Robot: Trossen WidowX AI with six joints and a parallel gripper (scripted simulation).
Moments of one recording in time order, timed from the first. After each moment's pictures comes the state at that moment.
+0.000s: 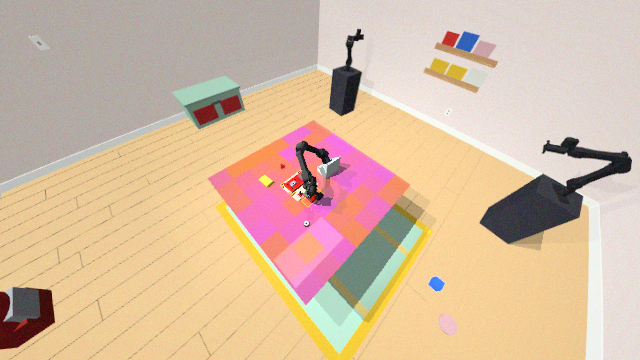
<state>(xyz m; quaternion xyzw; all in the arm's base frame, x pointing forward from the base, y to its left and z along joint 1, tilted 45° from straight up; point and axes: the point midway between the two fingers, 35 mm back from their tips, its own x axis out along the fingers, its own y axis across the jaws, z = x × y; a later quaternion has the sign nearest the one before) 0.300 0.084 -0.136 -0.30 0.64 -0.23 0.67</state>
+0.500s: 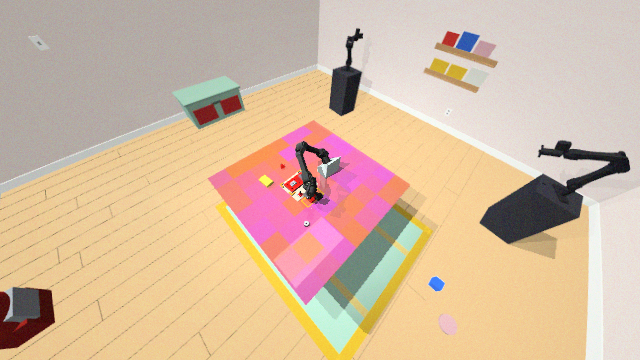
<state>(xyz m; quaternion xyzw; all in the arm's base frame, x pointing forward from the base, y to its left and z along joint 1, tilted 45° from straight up) 0.300 0.079 -0.140 -0.30 0.65 -0.23 0.66</state>
